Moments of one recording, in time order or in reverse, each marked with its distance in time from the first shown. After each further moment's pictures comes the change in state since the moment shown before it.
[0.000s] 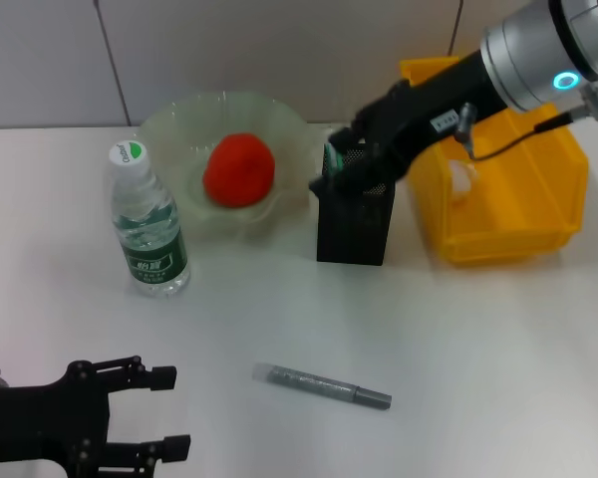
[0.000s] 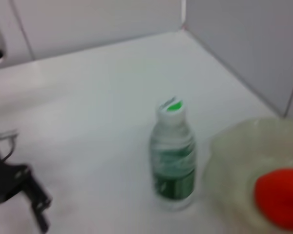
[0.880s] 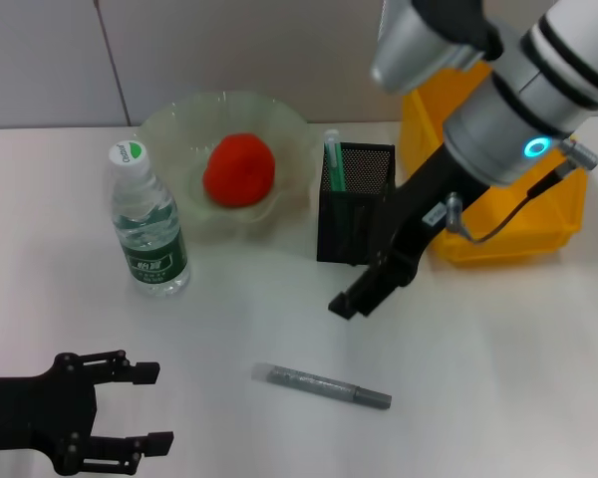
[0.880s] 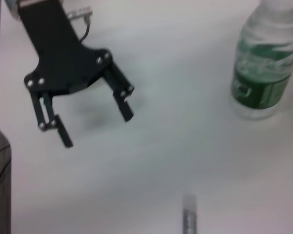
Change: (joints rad) left arm -0.007 0.002 -0.007 0.068 0.058 -0.032 0.014; right arm 0.087 0.038 -0.104 0.095 -0.138 -0.129 0.020
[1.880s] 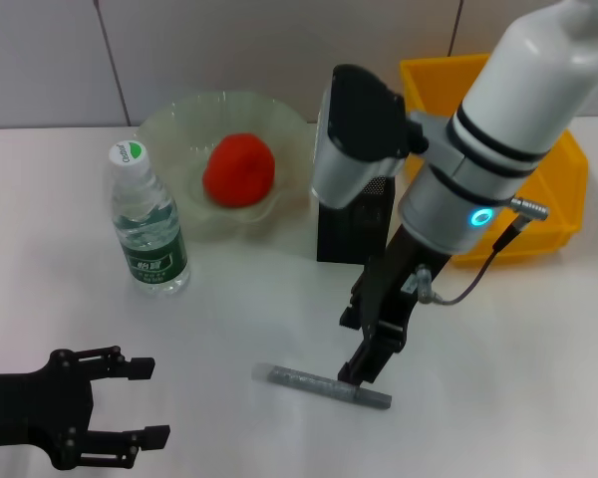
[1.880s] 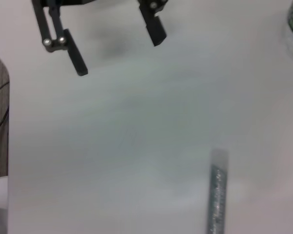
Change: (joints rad) left arm 0.005 0.000 -0.007 0.010 0.001 -0.016 -0.010; right arm 0.060 0.020 -0.224 0.204 -0.006 0.126 -0.015
